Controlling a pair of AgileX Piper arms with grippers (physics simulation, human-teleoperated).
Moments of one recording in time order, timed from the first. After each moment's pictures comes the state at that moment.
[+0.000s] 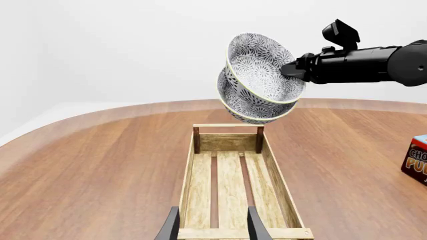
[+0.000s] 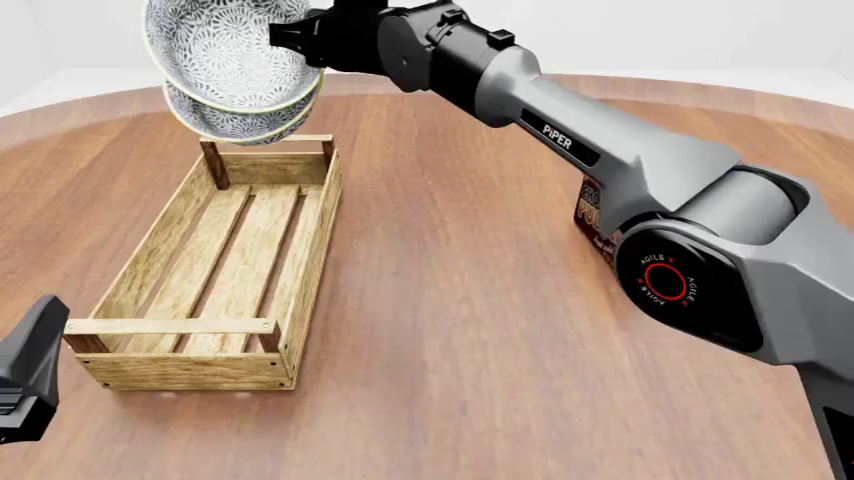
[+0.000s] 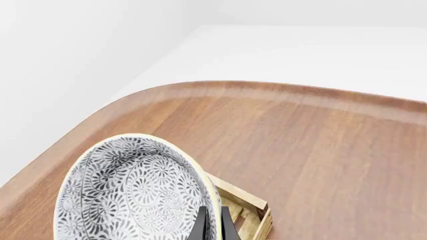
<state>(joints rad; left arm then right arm) 0.00 0.00 0.00 0.00 0.00 0.69 2.33 -2.32 0.32 0.30</state>
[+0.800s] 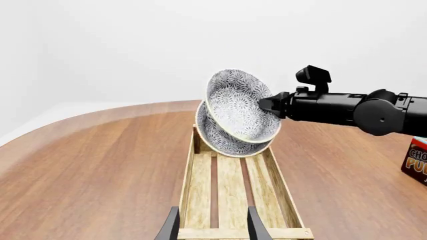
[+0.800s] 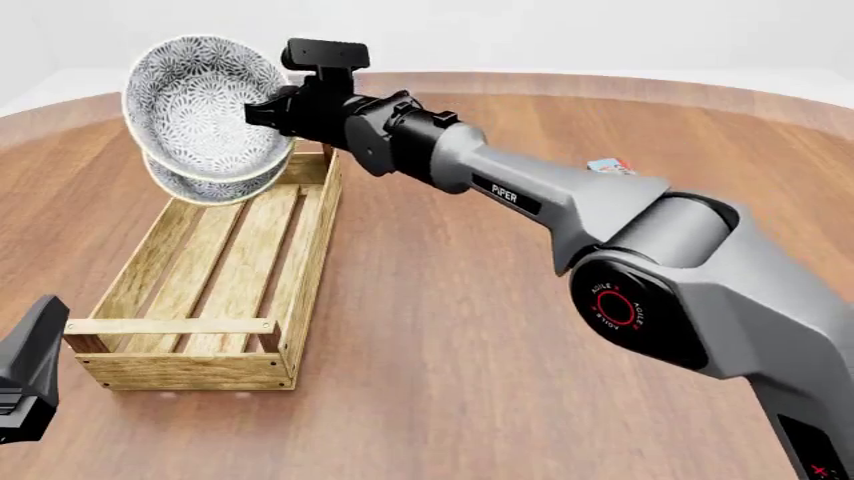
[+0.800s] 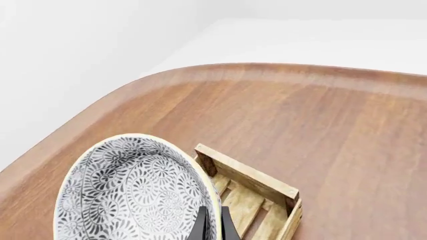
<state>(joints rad) 0.00 0.00 0.00 0.00 0.00 0.75 2.42 -2.20 0.08 0.34</state>
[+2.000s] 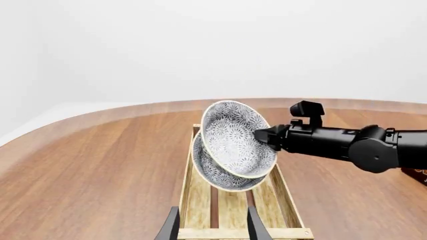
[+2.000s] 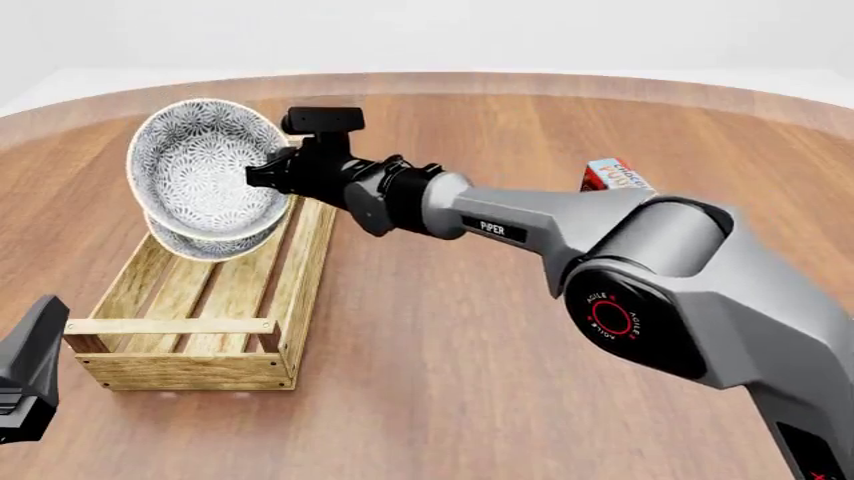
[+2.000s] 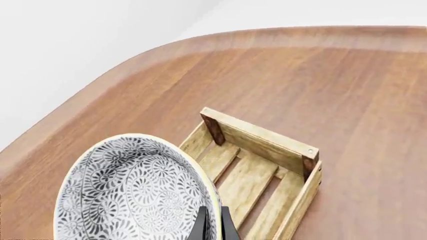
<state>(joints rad) 0.00 0.00 0.00 0.00 0.00 0.79 2.42 -1.96 -0.11 0.38</state>
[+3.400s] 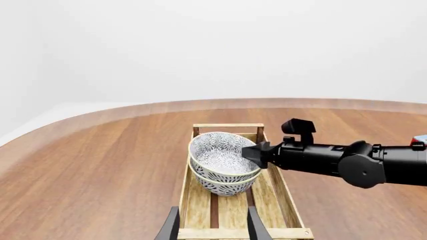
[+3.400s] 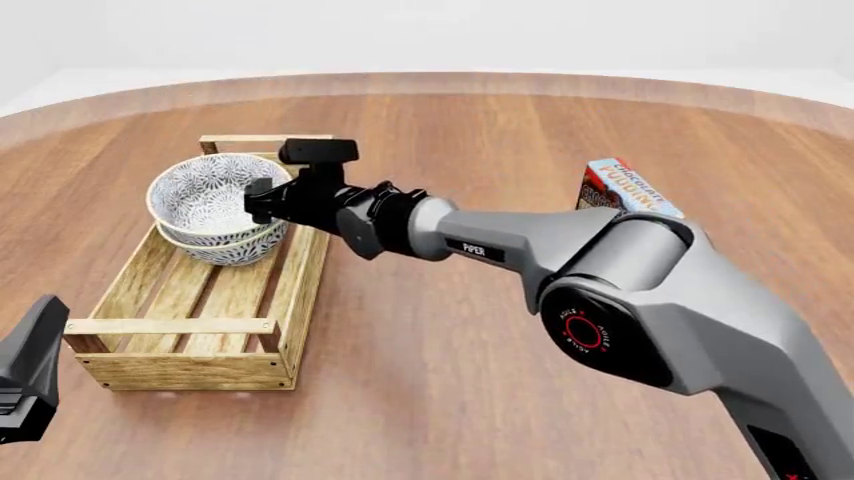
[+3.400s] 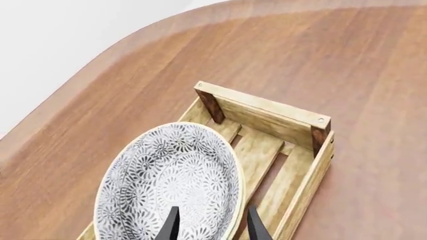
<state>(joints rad) 0.00 0.00 0.00 0.00 0.00 0.81 2.49 -1.99 -0.09 0.41</state>
